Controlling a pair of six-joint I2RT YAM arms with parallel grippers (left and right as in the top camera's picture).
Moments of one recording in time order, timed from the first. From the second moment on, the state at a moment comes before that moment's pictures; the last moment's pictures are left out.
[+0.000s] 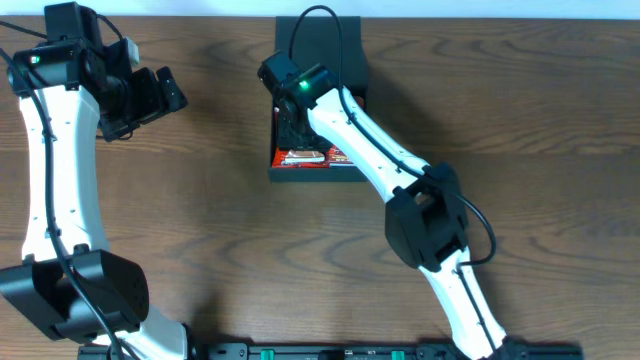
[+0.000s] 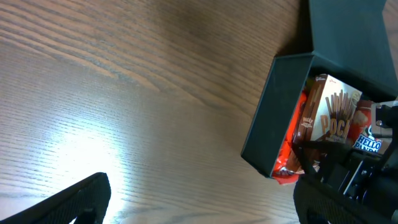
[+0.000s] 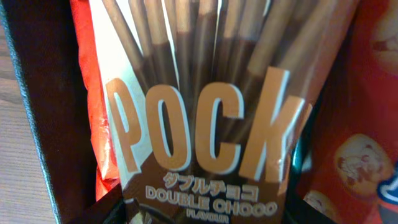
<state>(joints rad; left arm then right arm) 0.19 1.77 1.81 -1.29 0.28 -0.19 0.67 2.41 2.22 -1.21 0.02 0.67</state>
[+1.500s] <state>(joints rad) 0.17 1.77 1.81 -1.28 0.28 -0.19 0.67 2.52 2.86 -1.60 0.01 0.38</state>
